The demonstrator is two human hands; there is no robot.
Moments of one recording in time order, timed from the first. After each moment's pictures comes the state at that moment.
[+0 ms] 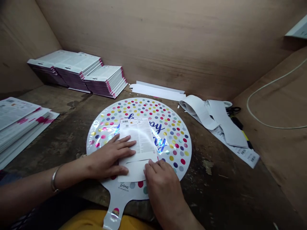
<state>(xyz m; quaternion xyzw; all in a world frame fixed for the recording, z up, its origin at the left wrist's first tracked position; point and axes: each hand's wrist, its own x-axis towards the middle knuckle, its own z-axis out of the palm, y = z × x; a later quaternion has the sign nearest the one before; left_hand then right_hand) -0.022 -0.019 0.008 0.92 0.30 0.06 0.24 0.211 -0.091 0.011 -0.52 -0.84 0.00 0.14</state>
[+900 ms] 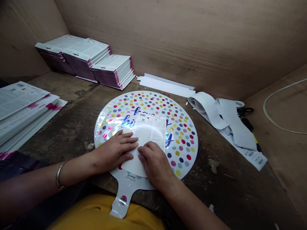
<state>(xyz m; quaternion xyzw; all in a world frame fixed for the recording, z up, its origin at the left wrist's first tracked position) -0.020 -0.038 -0.004 0.89 0.39 0.10 0.21 0.182 -0.064 0.001 -0.48 -0.83 0.22 0.19</state>
